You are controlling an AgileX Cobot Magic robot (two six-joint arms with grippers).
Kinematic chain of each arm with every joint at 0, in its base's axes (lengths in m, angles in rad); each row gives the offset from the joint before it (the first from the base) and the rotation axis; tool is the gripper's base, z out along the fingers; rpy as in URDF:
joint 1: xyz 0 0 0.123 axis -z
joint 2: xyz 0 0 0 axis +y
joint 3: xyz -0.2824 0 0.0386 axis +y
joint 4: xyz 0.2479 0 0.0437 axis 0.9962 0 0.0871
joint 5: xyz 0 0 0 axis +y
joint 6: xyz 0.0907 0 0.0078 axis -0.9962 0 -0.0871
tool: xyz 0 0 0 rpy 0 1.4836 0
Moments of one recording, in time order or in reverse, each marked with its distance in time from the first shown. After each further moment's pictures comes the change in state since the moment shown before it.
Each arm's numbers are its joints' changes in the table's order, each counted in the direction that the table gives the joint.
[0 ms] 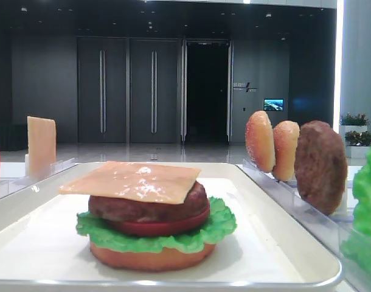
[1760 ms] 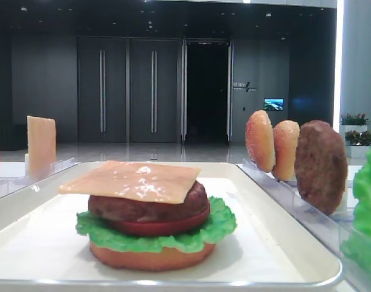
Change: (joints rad) left arm 0.000 0.000 0.000 0.000 0.000 0.015; right arm 0.000 1.018 -0.457 0.094 -0.031 0.021
